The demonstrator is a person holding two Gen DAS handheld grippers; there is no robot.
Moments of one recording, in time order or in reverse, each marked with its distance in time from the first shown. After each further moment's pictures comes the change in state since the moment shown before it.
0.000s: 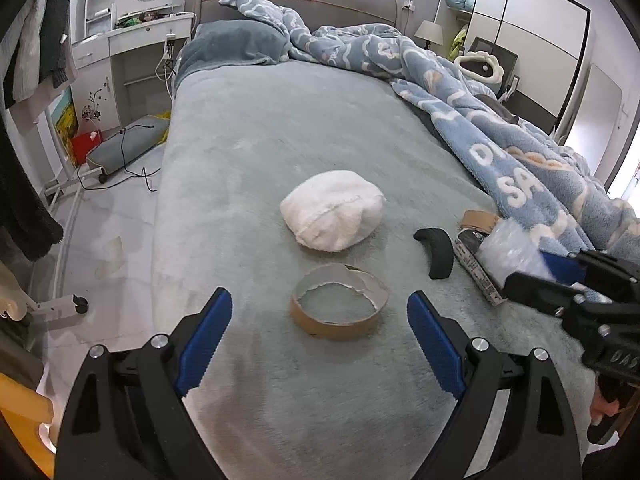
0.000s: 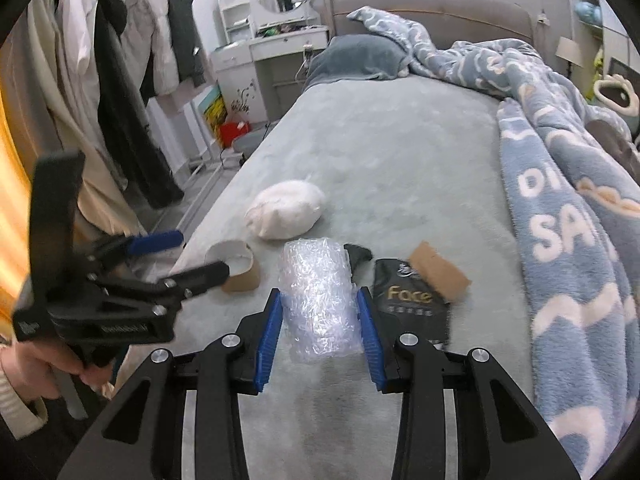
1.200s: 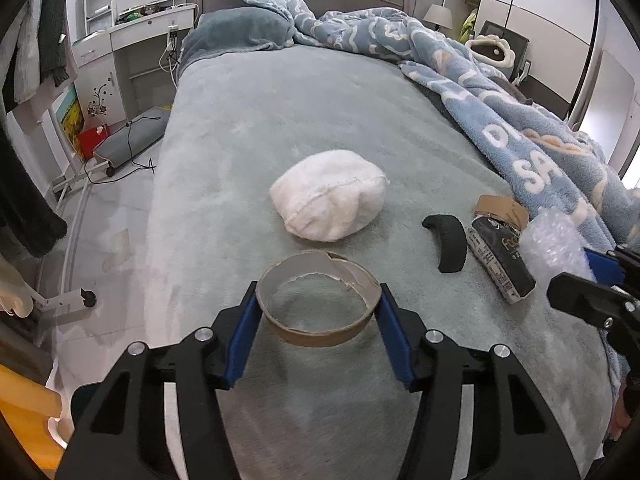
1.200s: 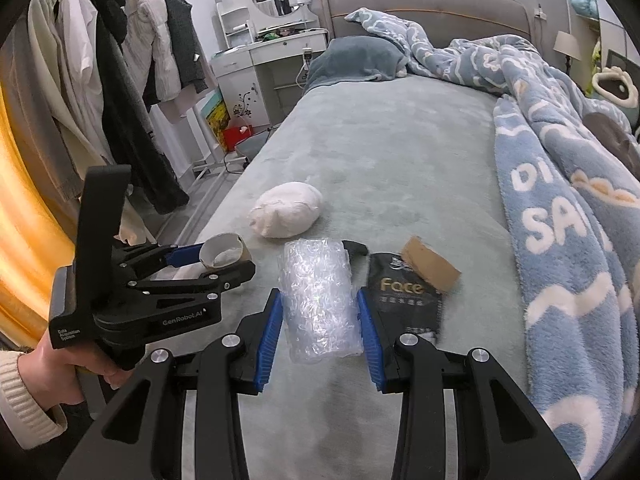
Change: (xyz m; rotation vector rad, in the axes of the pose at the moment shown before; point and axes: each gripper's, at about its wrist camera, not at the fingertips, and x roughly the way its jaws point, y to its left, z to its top) left arm 0.016 -0.010 0.000 0.010 0.049 0.057; right arm -0.011 -0.002 -0.003 0.010 -0.003 0.021
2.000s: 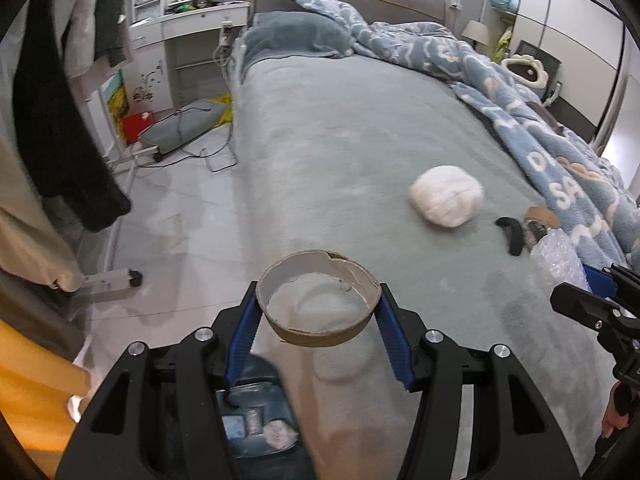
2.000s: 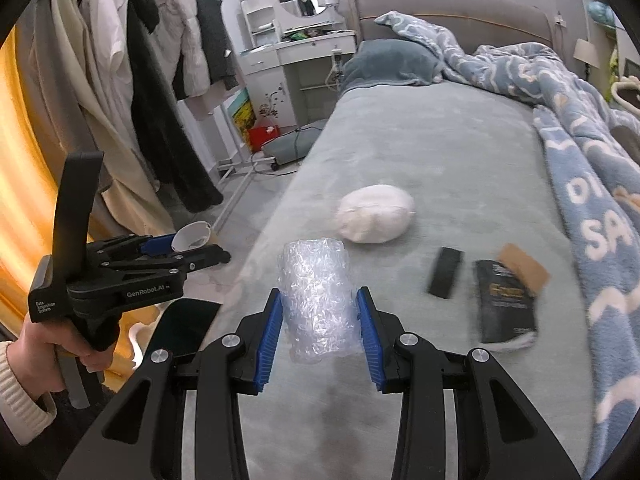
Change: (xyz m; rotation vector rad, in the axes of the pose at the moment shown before) left arm -0.063 0.101 -0.020 -0.080 -0.004 0.102; right arm 0.017 0.079 0.002 -0.027 -0.008 0.062
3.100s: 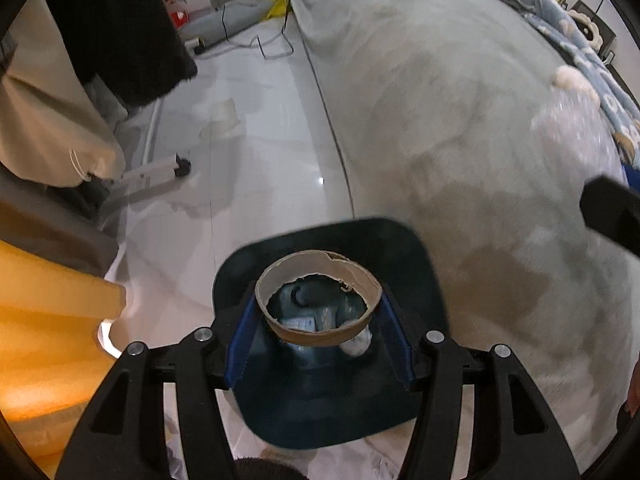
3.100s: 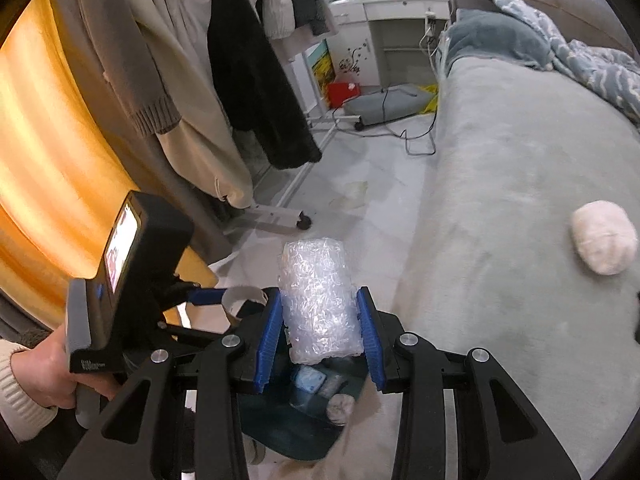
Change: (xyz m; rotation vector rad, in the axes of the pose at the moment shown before) left arm 0.030 0.130 -0.081 -0.064 0.372 0.072; right arm 0.106 0.150 0.014 -0.118 0.166 0.193
